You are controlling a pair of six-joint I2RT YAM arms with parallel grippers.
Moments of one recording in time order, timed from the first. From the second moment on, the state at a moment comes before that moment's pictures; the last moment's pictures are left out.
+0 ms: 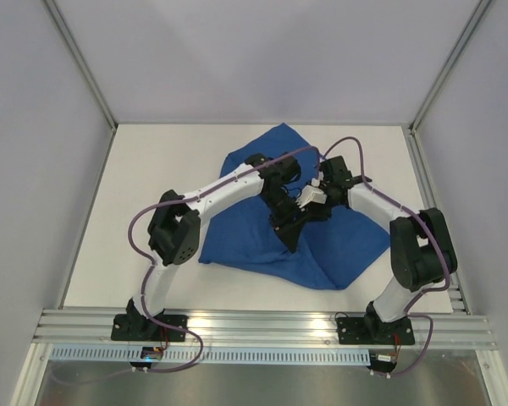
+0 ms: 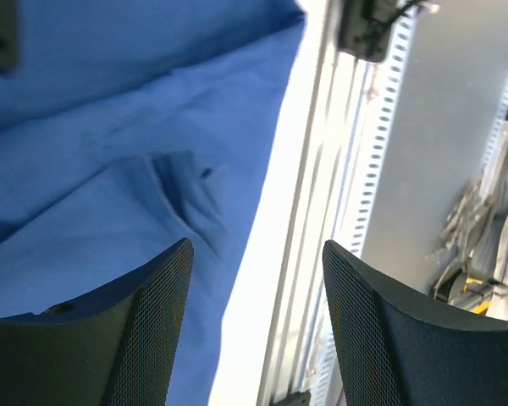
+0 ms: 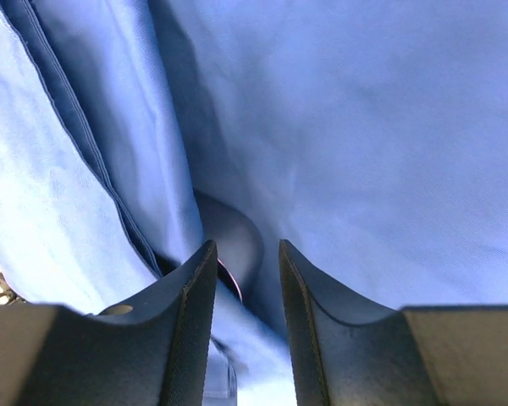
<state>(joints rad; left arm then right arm) -0.83 2.15 1.90 -1.13 0.78 0.30 0.33 1.69 1.08 -0.48 -0.33 0.53</state>
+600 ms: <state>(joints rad) -0.45 1.75 1.73 -1.26 0.60 0.41 0.33 1.45 1.12 -0.65 -0.34 0.41</state>
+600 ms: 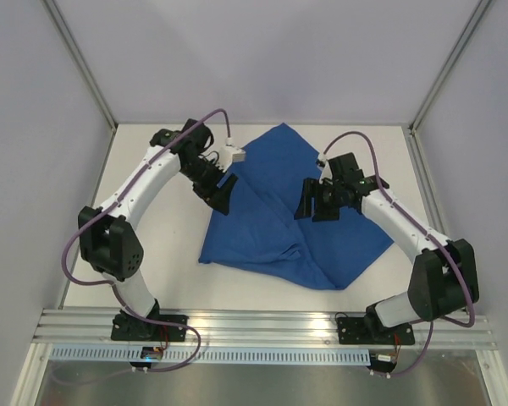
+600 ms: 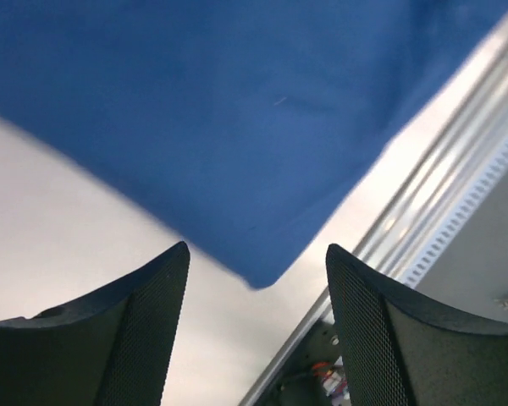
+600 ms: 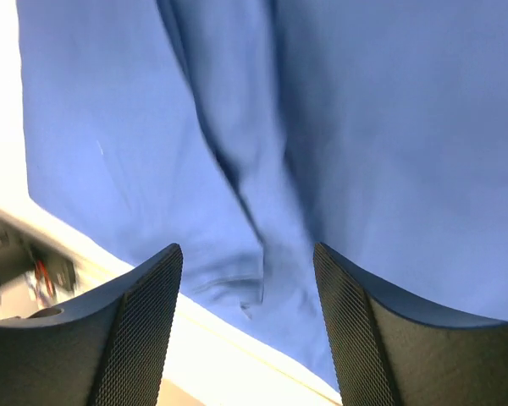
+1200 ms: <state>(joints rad) -0.35 1.78 1.27 -1.04 0.31 0.39 0.38 1.54 0.89 -0.66 -0.64 0.40</state>
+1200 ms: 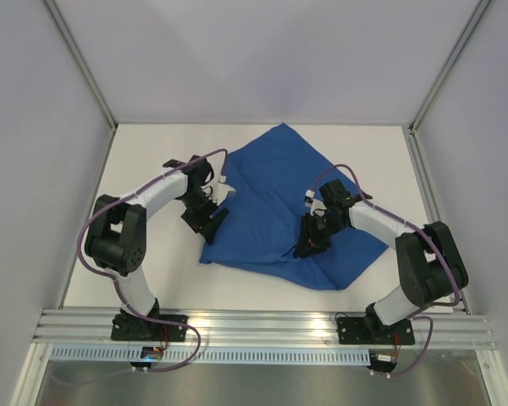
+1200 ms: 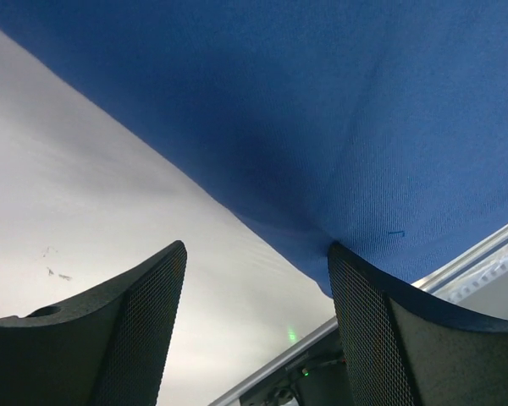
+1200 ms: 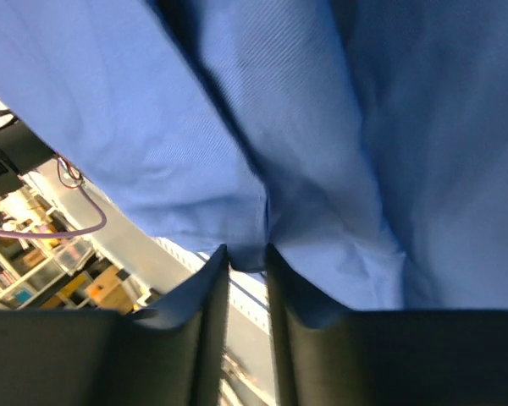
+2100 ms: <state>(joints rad) -0.40 1.85 1.30 -1.01 0.40 0.37 0.31 1.82 1.12 -0.79 -0.58 0.31</state>
